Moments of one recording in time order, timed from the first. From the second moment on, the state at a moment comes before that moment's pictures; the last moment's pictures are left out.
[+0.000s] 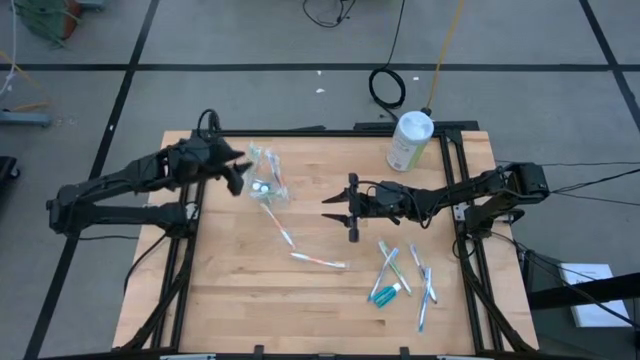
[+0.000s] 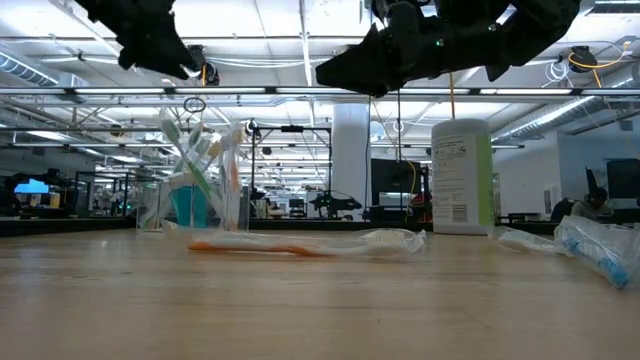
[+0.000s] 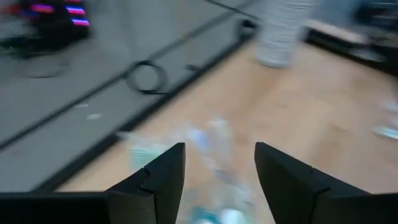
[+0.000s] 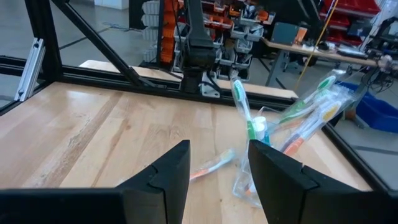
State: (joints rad) left arm 0.30 0.76 0.85 -0.60 -0.27 -0.21; right arm 0.00 1.53 0.74 0.66 0.03 -0.15
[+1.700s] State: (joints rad) left arm -0.21 1.33 0.66 -0.50 -0.52 -1.27; right arm 0.03 1.51 0.74 0.53 -0.03 -0.14
